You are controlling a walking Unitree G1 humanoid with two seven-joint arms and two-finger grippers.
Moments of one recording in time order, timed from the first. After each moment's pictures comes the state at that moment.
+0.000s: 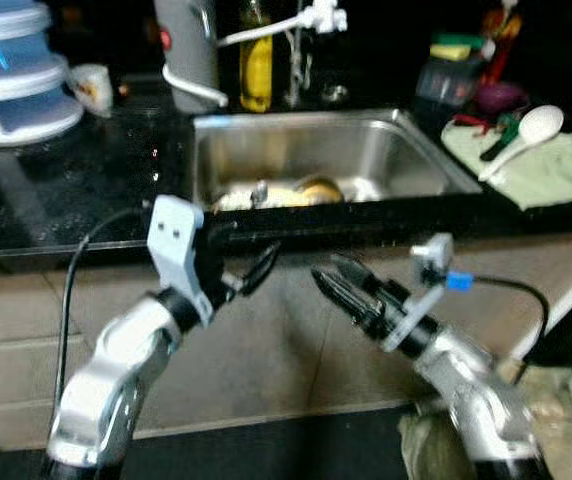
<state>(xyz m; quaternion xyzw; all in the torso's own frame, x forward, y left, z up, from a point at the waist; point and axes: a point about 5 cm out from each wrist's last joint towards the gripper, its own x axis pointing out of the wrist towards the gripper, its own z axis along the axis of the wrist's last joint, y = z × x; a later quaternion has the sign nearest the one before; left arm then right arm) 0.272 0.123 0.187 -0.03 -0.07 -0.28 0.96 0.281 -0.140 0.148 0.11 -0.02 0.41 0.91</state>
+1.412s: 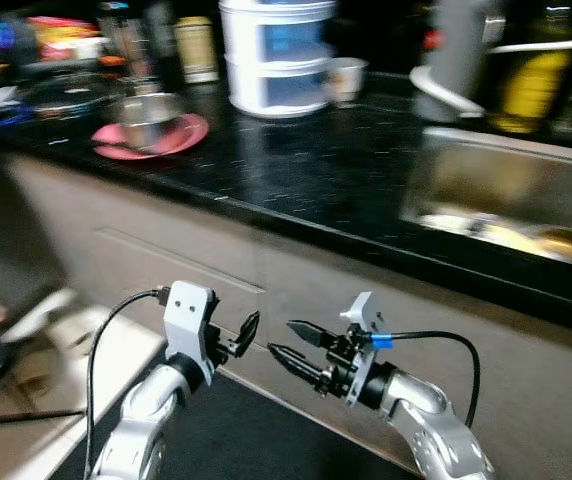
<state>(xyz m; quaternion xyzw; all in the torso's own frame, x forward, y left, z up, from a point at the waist) 0.271 0.125 0.083 -0.05 0.04 -0.20 0.98 0.262 -0.114 0.092 0.08 0.05 0.46 0.88</state>
